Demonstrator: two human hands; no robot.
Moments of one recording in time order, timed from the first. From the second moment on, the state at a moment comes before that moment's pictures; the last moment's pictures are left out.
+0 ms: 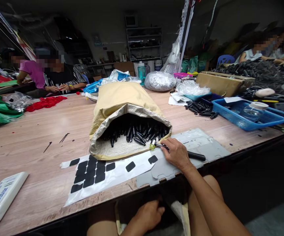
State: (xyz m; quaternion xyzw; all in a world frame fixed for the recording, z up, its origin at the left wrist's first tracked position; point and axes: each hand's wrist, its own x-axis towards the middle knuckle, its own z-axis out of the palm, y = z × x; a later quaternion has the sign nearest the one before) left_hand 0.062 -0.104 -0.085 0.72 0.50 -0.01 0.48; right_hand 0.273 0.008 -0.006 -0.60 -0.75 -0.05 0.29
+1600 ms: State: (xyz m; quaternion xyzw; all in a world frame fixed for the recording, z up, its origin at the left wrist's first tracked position) left_hand 0.011 -0.012 0.002 0.71 0.58 0.32 0.25; right_hand 0.238 -0.023 0.022 -0.47 -0.78 0.04 0.41
